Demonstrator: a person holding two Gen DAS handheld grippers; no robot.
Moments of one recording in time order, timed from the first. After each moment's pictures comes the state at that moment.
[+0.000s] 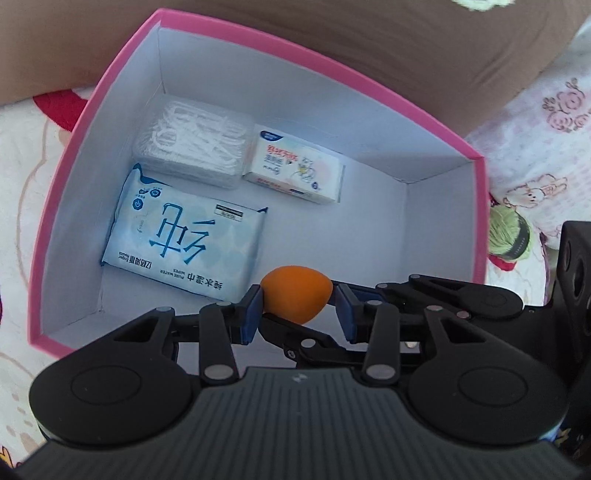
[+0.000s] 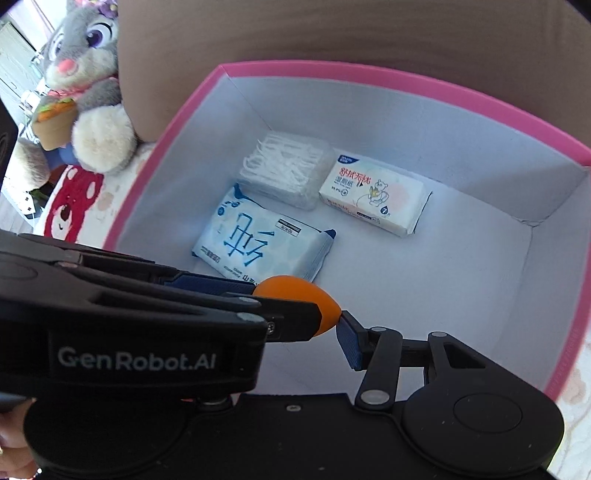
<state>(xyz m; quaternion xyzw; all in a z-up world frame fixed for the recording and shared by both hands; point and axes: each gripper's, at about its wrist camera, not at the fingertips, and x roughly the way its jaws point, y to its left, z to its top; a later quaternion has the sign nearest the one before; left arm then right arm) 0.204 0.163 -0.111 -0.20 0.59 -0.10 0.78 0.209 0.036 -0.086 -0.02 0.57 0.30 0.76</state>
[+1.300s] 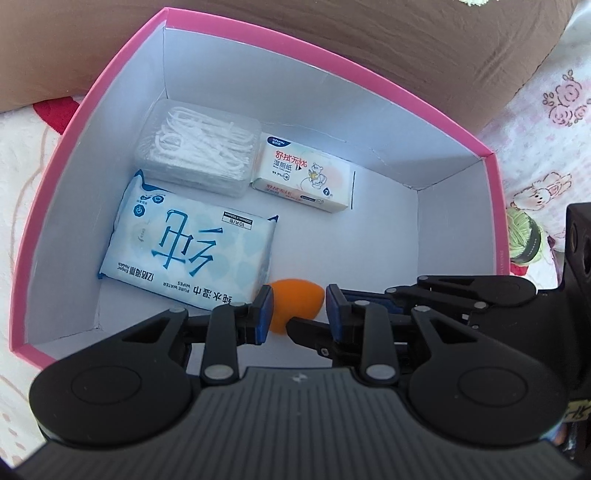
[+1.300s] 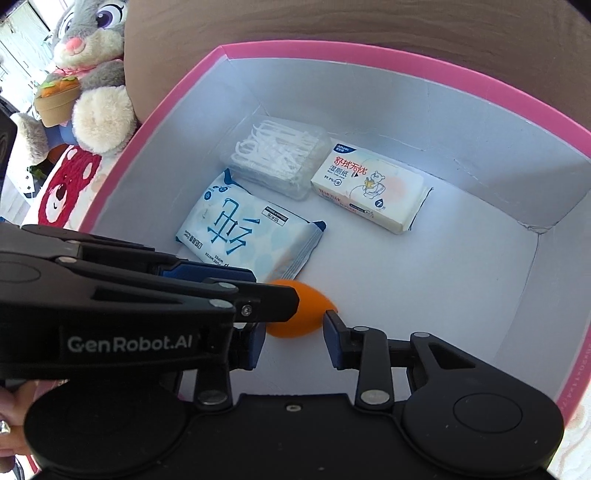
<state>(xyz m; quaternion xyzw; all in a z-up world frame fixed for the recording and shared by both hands) 0.189 0.161 -0.123 -0.18 0.55 -0.10 0.81 0.208 0.030 -0.102 -0.05 0.55 0.32 0.77</state>
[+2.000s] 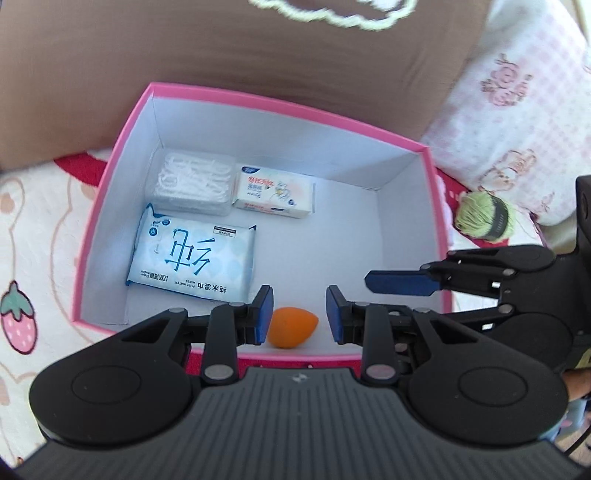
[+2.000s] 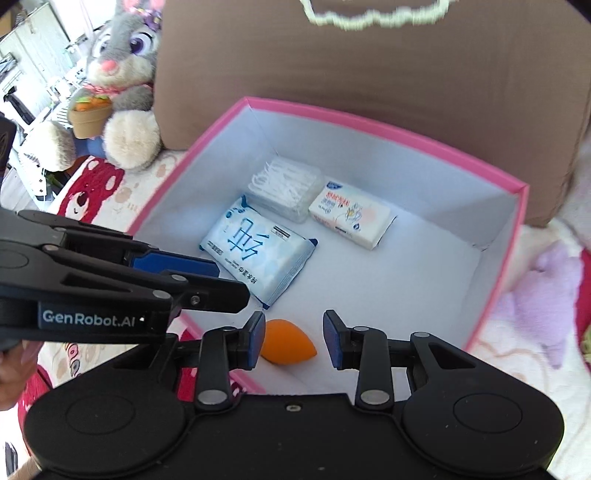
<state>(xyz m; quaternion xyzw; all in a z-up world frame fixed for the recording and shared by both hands) 0.144 0.147 -0.052 -0.11 0.51 -0.12 0.84 0.169 -0.006 -0.040 -0.06 0.50 0.33 0.80</state>
